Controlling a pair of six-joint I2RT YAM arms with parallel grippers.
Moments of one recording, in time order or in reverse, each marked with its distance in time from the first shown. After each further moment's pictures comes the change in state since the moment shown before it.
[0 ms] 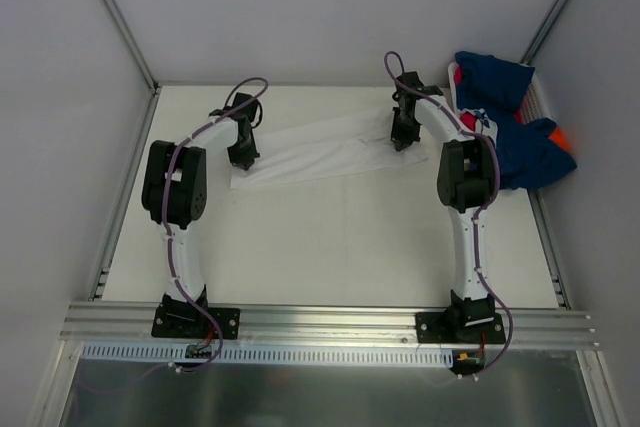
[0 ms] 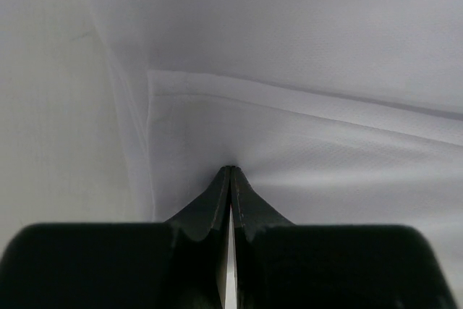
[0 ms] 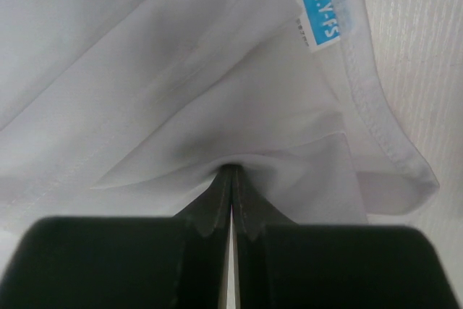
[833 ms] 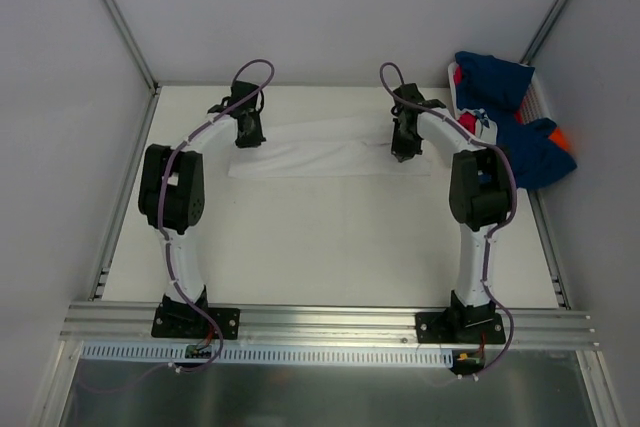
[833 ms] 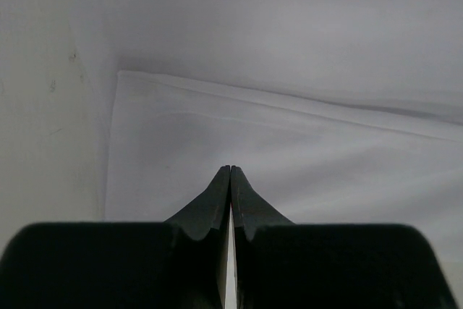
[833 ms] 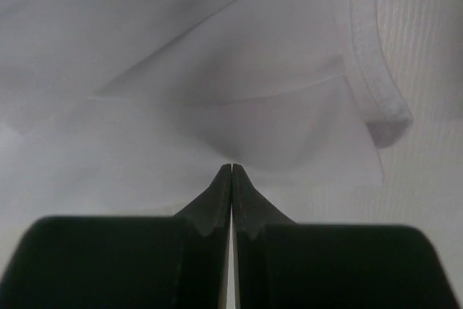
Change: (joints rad) left arm -0.023 -0.088 -0.013 0.188 0.068 0.082; right arm 0.066 -0.292 -0.394 0.134 0.060 0.028
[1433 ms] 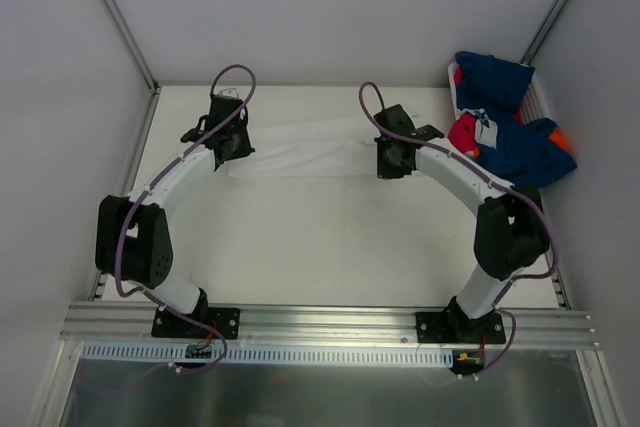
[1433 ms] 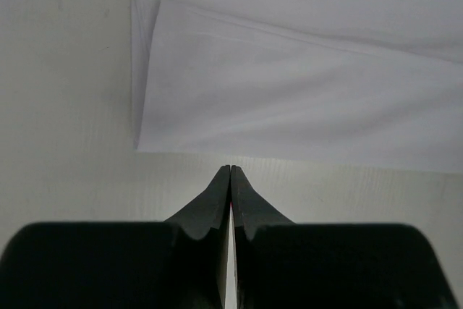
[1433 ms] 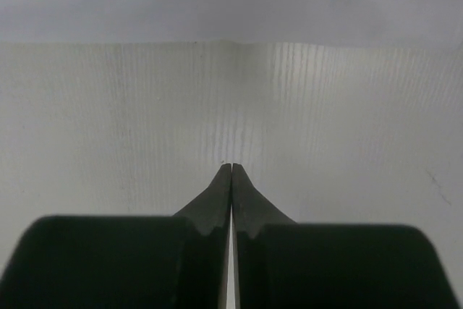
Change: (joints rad) left arm -0.027 -0.467 -0.352 0.060 -0.032 -0.044; right arm 0.204 -0.430 -0.369 0.063 0.004 0.008
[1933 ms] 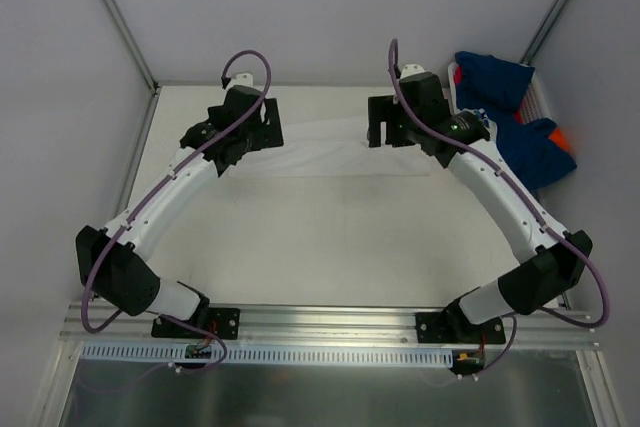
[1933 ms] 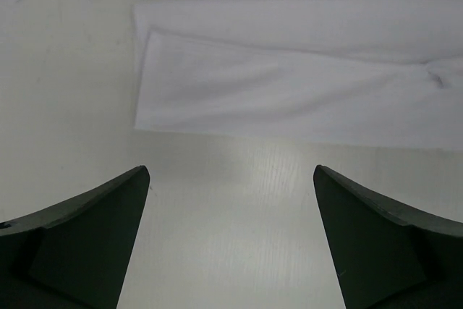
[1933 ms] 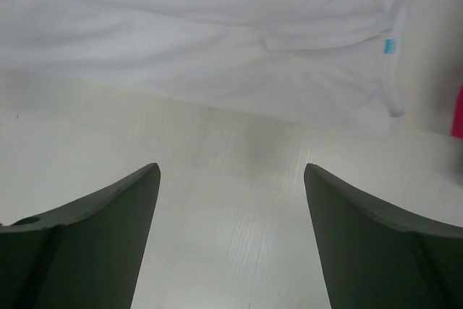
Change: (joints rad) left arm -0.215 -0.074 0.283 -0.300 -0.258 -0.043; right arm -0.038 -0.162 0.293 -0.063 -0.017 -0.152
